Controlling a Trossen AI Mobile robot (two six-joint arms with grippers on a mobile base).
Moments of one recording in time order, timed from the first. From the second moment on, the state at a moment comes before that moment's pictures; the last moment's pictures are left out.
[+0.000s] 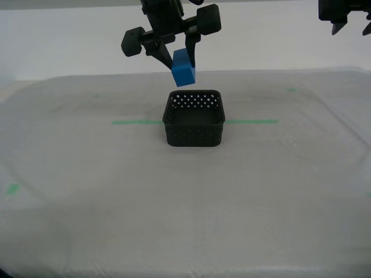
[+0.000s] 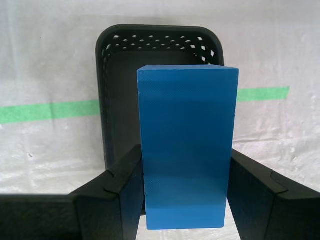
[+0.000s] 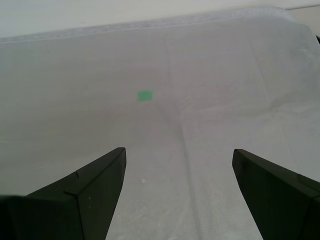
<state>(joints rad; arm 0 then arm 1) 0.00 1.61 1.16 -0.29 0.10 0.12 -0.64 1.94 1.55 -0.69 0.02 -0.59</state>
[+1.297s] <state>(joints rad) 0.00 1.61 1.16 -0.29 0.10 0.12 -0.65 2.25 1.84 -0.84 0.04 -0.54</state>
